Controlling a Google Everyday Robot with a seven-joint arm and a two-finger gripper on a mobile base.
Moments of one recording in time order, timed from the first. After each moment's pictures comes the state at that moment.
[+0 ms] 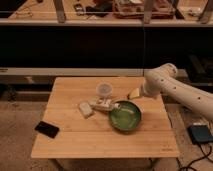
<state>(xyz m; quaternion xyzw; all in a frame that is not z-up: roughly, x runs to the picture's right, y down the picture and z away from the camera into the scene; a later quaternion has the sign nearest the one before) 0.225 0.044 0.817 -0.11 -0.16 -0.69 0.70</state>
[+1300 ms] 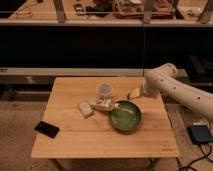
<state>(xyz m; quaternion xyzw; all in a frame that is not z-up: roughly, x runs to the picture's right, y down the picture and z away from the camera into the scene) 0.223 0.043 0.818 -0.11 -0.16 -0.69 0.70</state>
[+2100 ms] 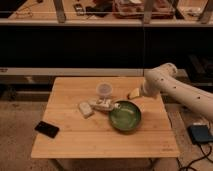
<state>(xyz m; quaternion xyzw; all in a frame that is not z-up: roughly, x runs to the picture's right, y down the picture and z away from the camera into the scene) 0.219 0.033 0.817 -0.11 -0.16 -0.68 0.70</state>
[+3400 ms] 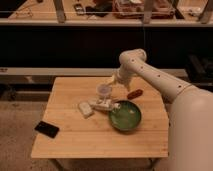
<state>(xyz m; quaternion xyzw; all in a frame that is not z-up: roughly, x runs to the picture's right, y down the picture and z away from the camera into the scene) 0.079 -0.009 0.879 -0.13 -0.26 -0.60 0.75</state>
